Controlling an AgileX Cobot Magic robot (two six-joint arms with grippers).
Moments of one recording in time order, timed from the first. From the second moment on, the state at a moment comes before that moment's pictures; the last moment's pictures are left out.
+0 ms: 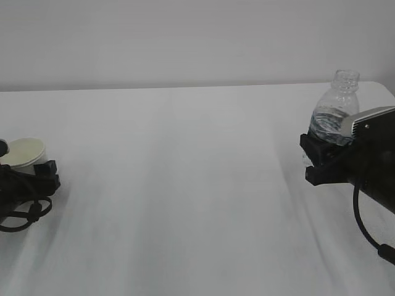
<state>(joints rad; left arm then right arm) -0.20 2.09 -0.48 -0.29 -1.16 -0.07 0.11 1.85 -0.44 -0.19 -1.12 -0.05</state>
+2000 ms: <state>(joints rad) -0.20 1.93 -0.48 0.69 -1.15 -0.42 0.11 1.85 -0.43 -0.13 -1.12 -0.04</state>
